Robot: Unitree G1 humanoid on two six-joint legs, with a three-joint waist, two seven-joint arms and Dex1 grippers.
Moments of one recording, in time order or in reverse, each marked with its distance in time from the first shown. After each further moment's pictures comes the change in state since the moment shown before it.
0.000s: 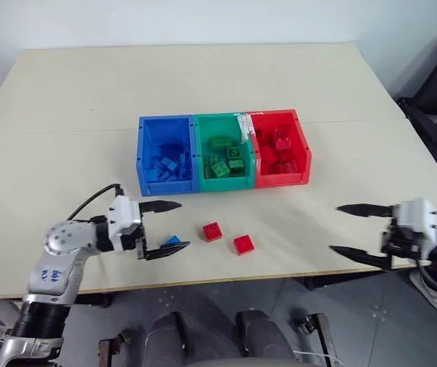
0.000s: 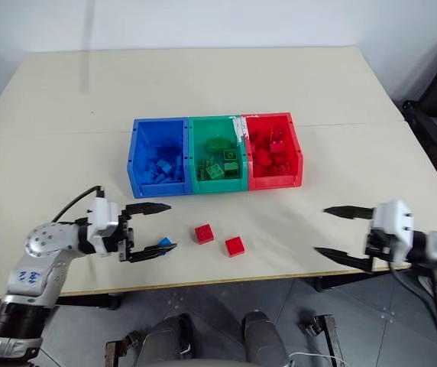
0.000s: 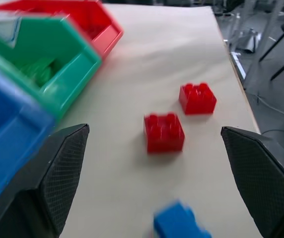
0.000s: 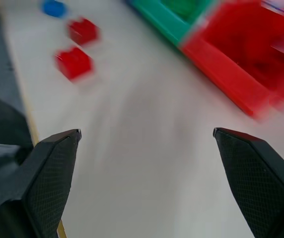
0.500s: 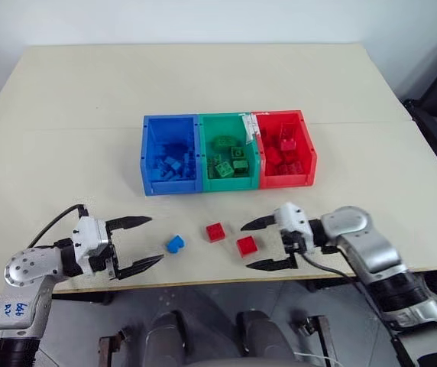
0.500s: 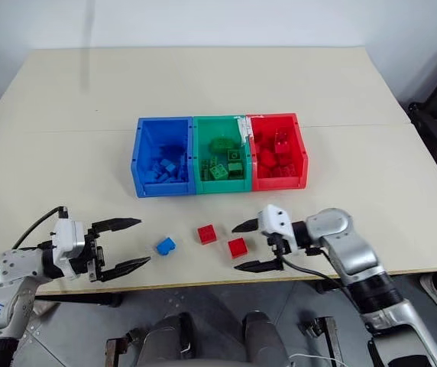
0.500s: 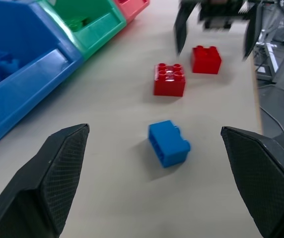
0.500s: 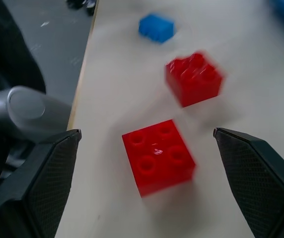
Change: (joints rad) left arm 0.204 0.023 0.137 -0.088 -0.013 -0.065 0.020; right arm -0.316 0.242 0.507 0.094 -0.238 0.098 -0.039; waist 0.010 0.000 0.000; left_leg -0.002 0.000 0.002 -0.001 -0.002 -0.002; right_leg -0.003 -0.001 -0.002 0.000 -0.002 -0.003
